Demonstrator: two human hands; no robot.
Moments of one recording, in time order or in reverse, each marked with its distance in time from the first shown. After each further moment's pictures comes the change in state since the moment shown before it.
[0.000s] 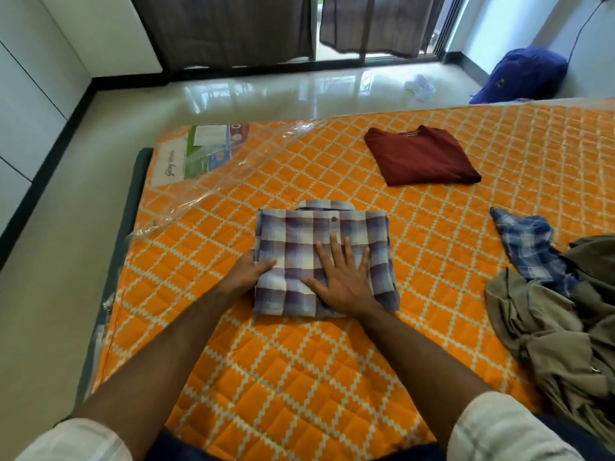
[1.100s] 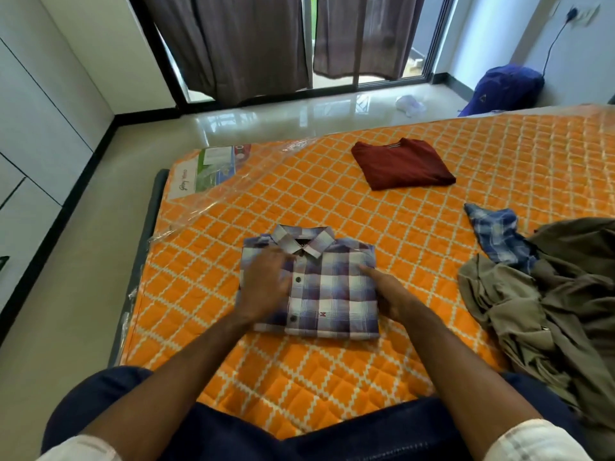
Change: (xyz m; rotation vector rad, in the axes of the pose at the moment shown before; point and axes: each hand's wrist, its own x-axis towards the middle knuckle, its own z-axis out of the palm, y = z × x) left_hand -0.086 0.017 0.065 0.927 0.284 0.464; right_hand -0.095 0.067 -0.031 1.667 -0.135 0.564
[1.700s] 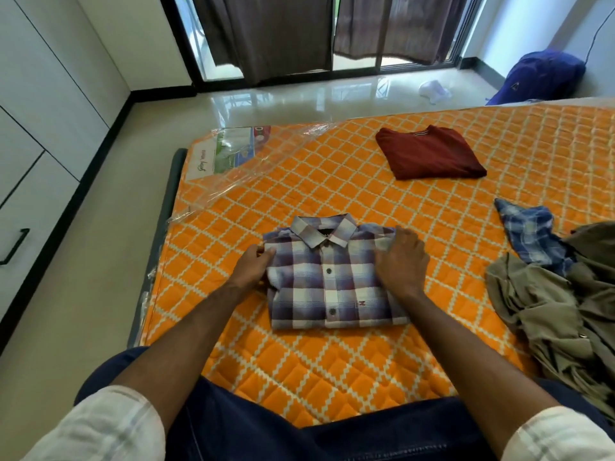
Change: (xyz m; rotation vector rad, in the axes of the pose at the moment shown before) left_hand 0.015 -0.080 -0.004 -0.675 -0.104 -0.624; right_hand 0.016 -0.014 0.040 -1.259 0.685 -0.603
